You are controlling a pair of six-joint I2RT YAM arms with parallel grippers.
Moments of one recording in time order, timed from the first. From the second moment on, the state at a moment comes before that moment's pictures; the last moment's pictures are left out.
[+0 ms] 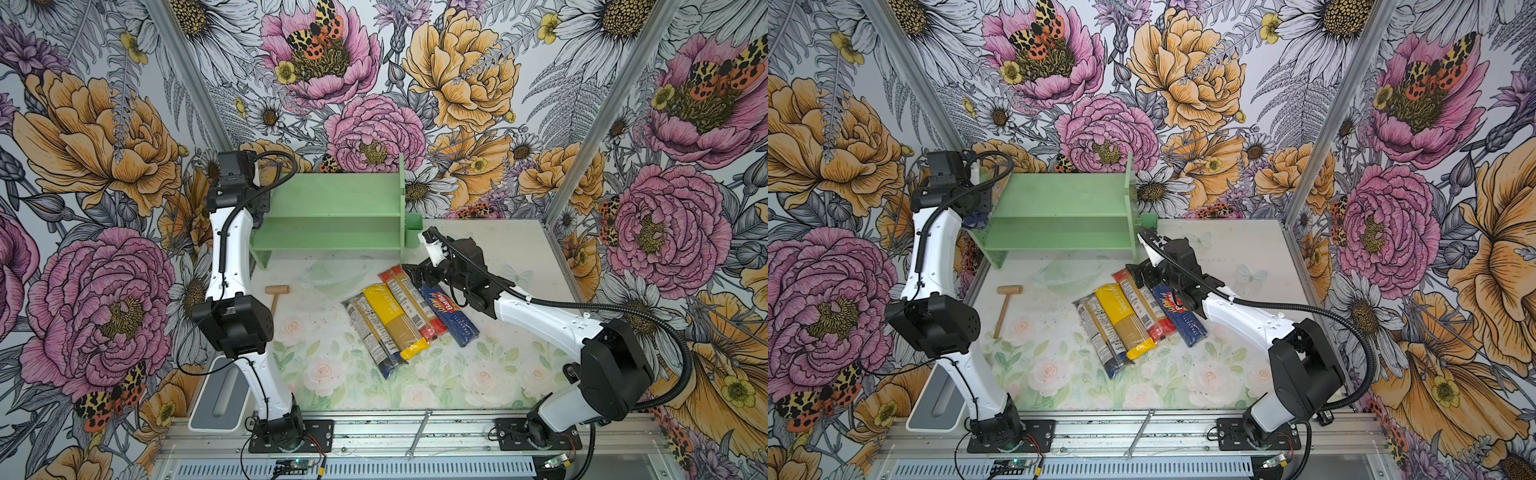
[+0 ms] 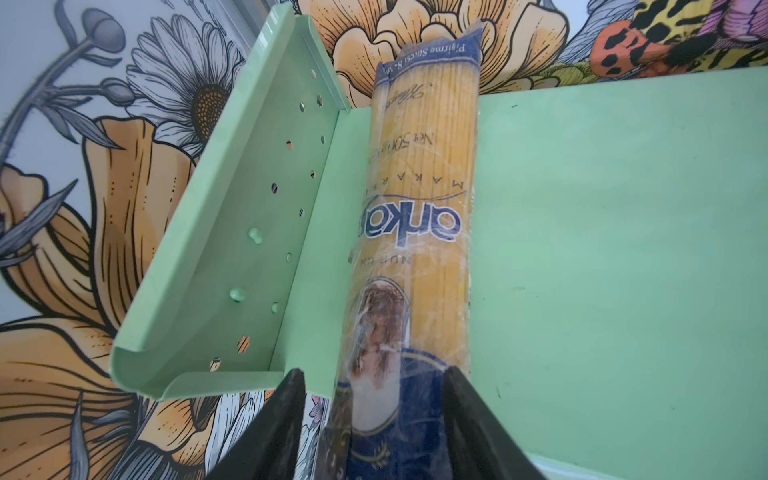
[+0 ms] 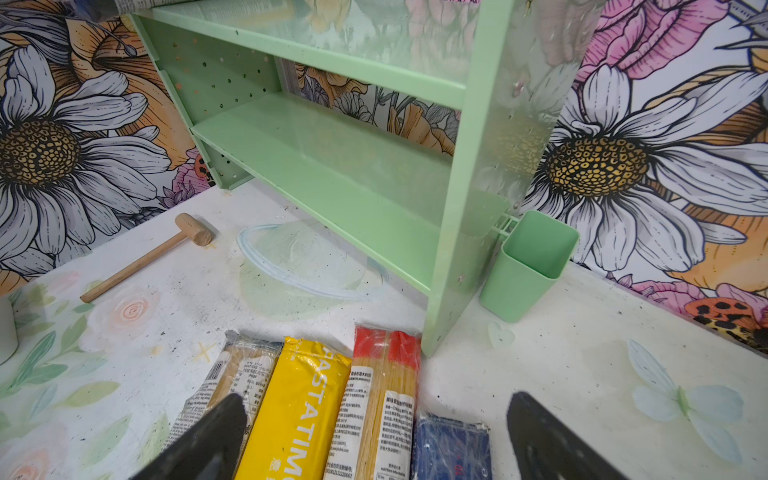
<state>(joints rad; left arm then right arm) 0.19 1.94 2.24 -0.91 -0.17 0.23 0.59 1.53 1.07 0.07 -0.14 -0.02</state>
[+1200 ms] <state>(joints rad) 0.19 1.94 2.24 -0.91 -0.17 0.22 0.59 1.52 1.07 0.07 -0.14 -0.02</state>
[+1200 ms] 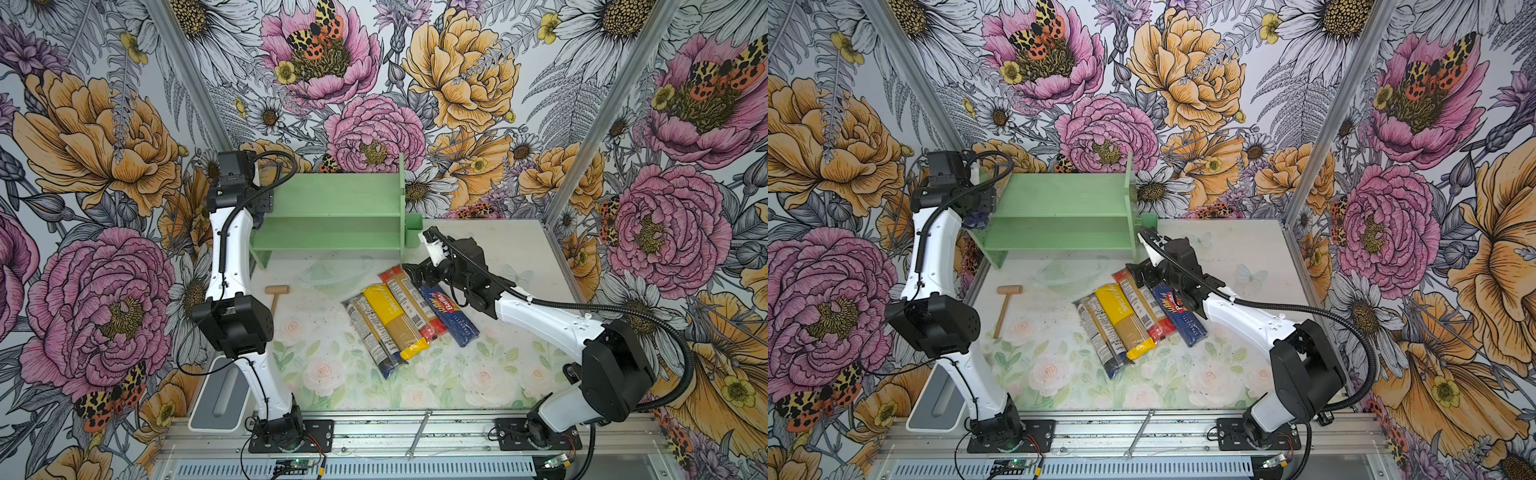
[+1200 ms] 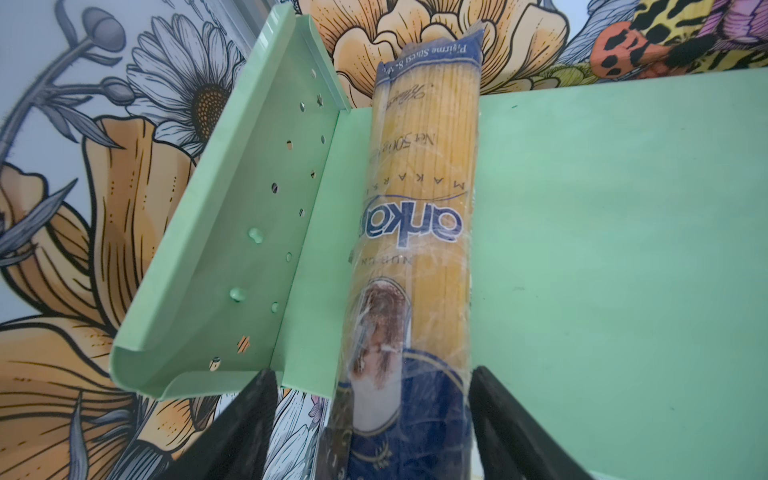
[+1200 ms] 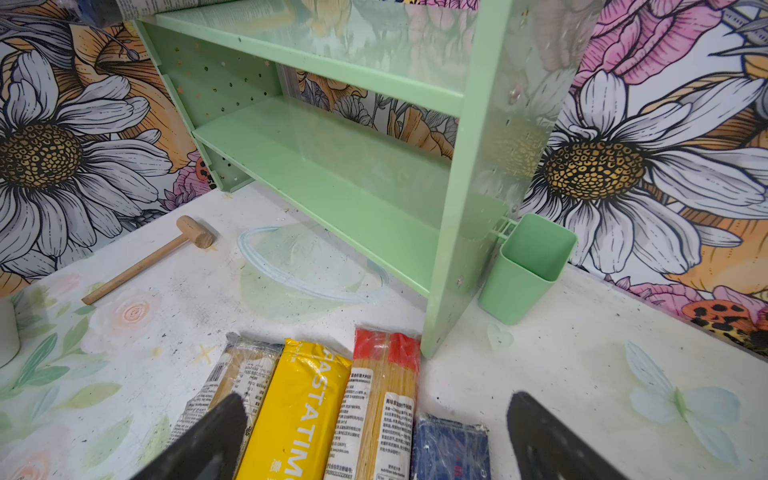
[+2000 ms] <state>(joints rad) 0.18 1.92 2.24 -0.91 -0.11 0.16 0.59 1.46 1.01 0.07 -0.12 -0.02</state>
